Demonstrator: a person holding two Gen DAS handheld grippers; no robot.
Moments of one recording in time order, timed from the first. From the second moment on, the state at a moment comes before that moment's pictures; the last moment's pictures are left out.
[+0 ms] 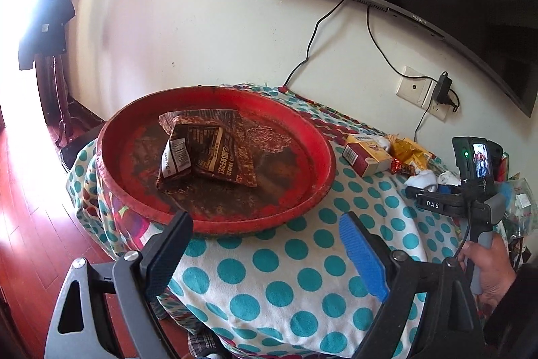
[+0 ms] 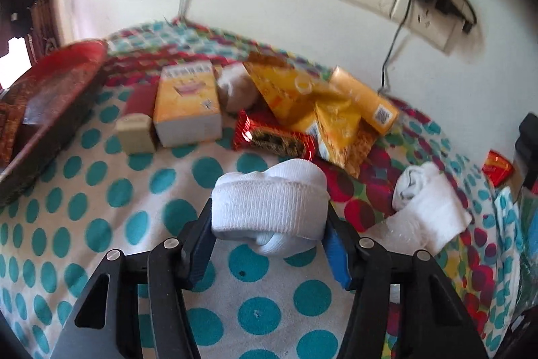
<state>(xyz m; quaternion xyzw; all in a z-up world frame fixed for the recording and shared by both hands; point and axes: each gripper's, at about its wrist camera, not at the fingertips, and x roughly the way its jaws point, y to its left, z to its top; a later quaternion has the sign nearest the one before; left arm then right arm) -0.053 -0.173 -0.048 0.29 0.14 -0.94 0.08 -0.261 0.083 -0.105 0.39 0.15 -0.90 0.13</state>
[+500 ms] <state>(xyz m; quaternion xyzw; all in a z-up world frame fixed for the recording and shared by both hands) -0.025 -0.182 -0.042 0.30 0.13 -0.94 0.12 -0.246 0.049 -0.071 0.35 0.16 -0.91 0.12</state>
